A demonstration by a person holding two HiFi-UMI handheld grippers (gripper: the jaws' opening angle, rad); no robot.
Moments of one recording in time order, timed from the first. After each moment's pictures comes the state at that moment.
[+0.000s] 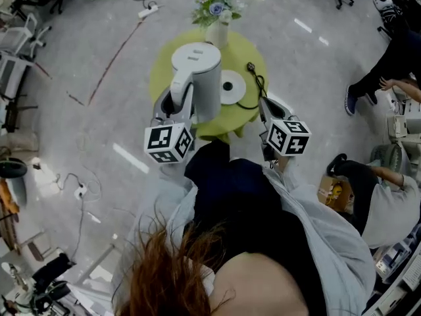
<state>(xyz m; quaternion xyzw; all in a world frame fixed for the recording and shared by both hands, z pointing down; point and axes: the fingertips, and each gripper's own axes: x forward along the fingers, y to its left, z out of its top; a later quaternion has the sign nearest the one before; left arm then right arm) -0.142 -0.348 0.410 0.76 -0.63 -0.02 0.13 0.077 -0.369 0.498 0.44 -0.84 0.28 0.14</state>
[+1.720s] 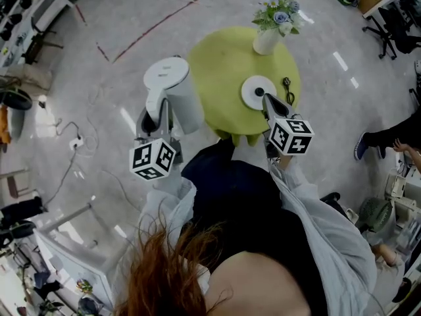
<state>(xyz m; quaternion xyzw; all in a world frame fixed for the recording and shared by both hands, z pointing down) -0.268 -0.204 0.419 0.57 -0.81 -0.05 0.15 -0.021 -0.377 0.487 0.30 -0.91 0.22 0.17</state>
